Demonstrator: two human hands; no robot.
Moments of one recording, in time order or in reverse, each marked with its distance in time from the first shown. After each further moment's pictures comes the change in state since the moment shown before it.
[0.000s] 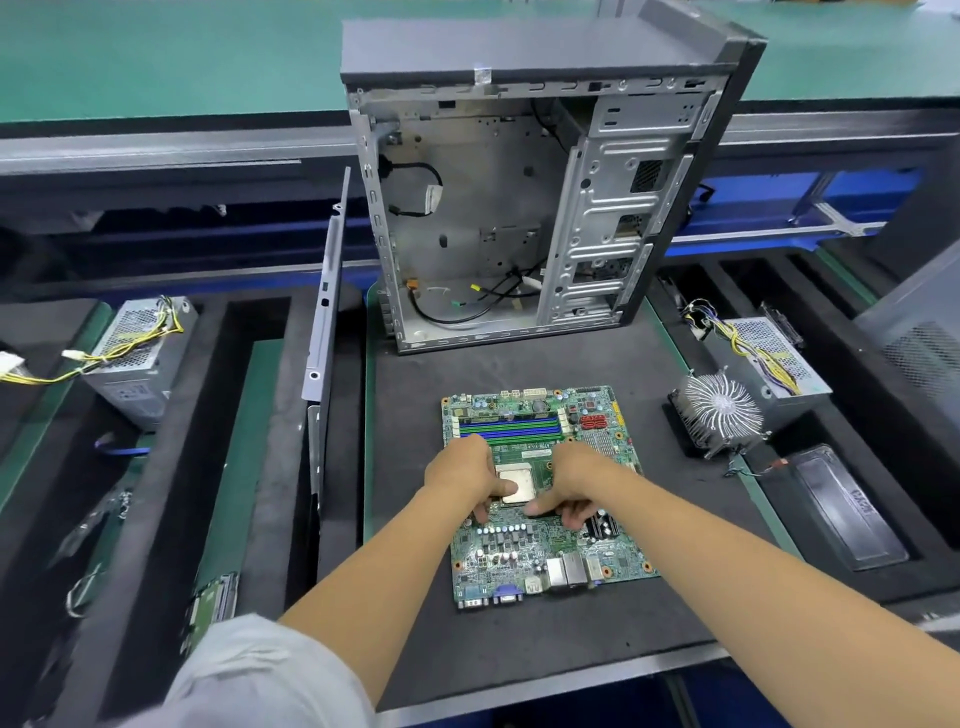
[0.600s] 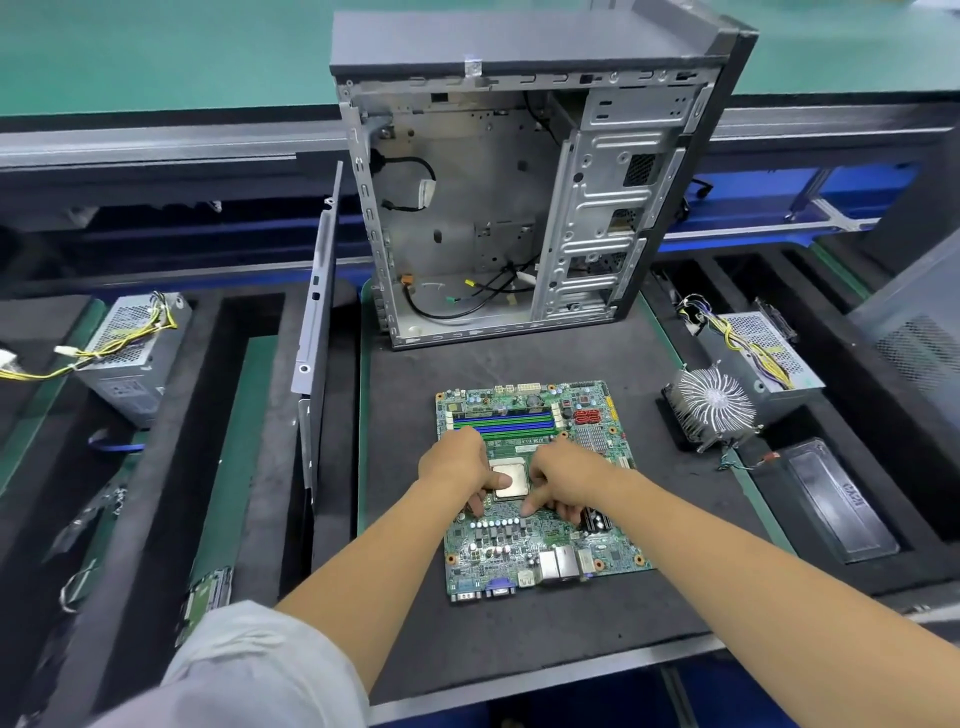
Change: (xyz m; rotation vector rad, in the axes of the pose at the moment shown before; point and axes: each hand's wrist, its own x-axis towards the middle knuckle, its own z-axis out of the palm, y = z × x) left_hand 0.002 0.000 -0.001 -0.002 0.013 0.002; right_hand -0.002 0.017 0.001 -0.181 0.078 -0.398
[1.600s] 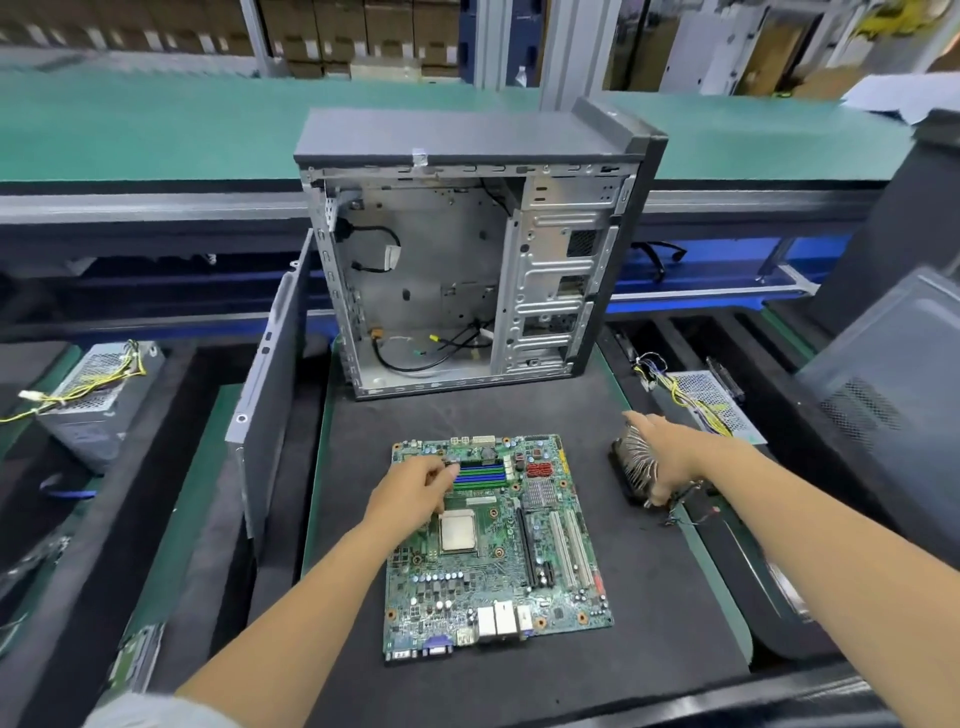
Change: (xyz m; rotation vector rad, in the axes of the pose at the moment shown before) left_hand 0.003 0.004 -0.001 -0.158 0.362 0.214; right_hand -0.049 0.149 -0.117 -0.390 0.199 0.231
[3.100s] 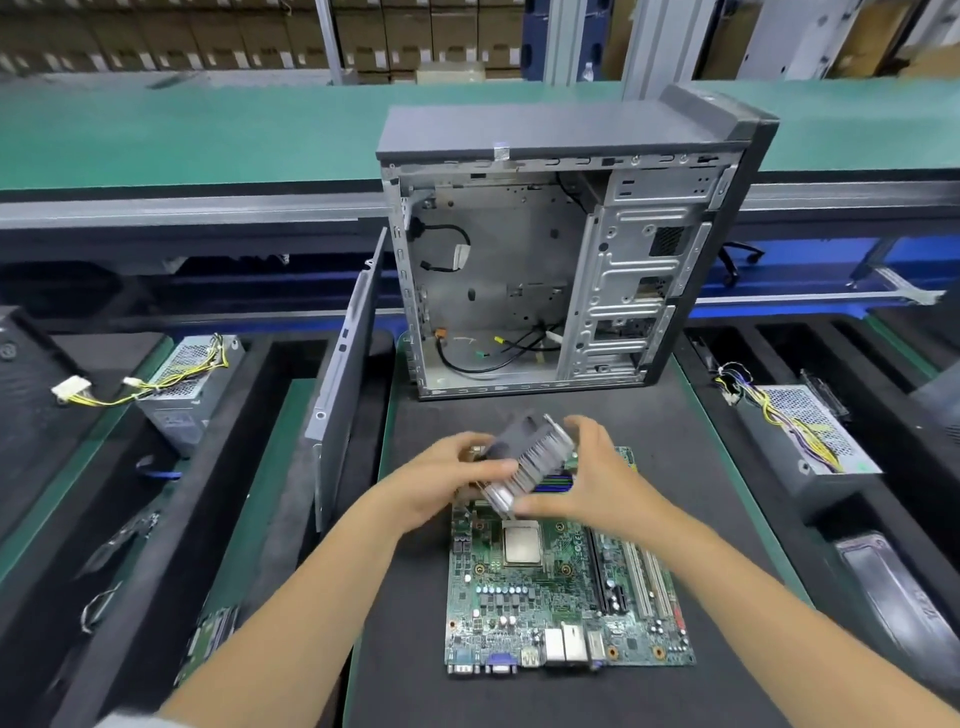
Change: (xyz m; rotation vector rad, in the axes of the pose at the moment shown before) left_hand 0.000 -0.006 -0.055 -0.751 -0.367 -0.094; right_hand -0.036 -0.174 0.008 0.723 0.384 -0.360
